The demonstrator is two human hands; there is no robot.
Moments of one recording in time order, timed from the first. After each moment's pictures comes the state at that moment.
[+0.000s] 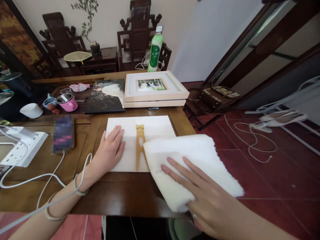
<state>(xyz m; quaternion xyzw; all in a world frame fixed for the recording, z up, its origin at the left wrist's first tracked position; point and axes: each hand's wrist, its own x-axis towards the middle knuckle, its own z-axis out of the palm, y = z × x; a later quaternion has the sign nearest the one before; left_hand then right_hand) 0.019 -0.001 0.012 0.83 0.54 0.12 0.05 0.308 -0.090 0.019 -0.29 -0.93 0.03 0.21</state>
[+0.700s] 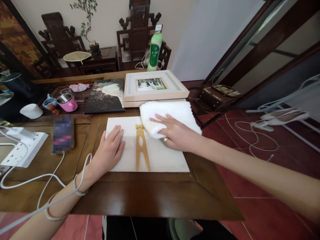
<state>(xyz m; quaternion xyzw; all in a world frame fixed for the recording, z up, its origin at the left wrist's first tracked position) 0.016 0.000 0.011 0.83 0.53 0.13 0.06 0.301 0.059 0.018 -0.33 -0.94 0.01 0.11</state>
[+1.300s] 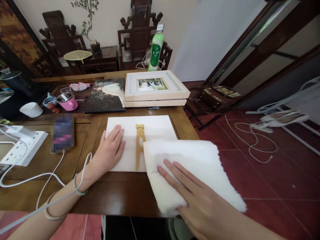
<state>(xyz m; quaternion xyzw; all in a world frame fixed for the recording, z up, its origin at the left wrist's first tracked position) 0.019 -0.001 0.012 0.83 0.53 0.12 0.05 0.293 -0.093 0.024 -0.27 -0.95 -0.02 0.18</state>
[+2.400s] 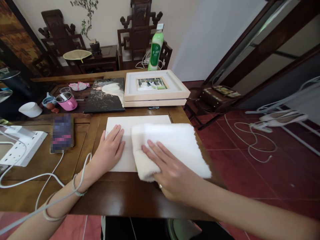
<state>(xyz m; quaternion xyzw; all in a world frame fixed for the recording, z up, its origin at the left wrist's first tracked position) 0.020 -0.001 0.014 0.84 0.54 0.11 0.05 0.260 -0.043 0.022 -0.27 -0.95 -0.01 0.17</state>
